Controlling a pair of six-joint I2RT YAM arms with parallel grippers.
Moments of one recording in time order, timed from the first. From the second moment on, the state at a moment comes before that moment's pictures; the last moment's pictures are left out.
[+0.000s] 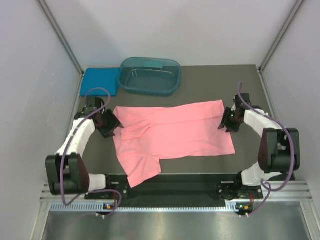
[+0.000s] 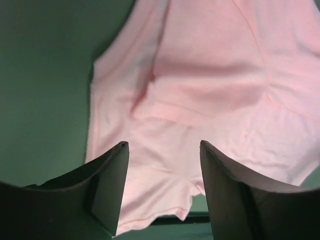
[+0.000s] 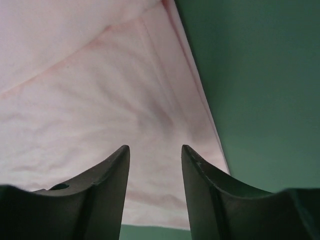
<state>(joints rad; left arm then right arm) 0.06 1.36 0.94 -0.72 0.19 -0.64 0.00 1.56 0.91 -0.54 -0.15 0.37</state>
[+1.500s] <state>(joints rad) -1.00 1.17 0.50 -0.81 -0.07 -1.29 0.37 1.31 0.74 -0.60 -0.15 0.35</state>
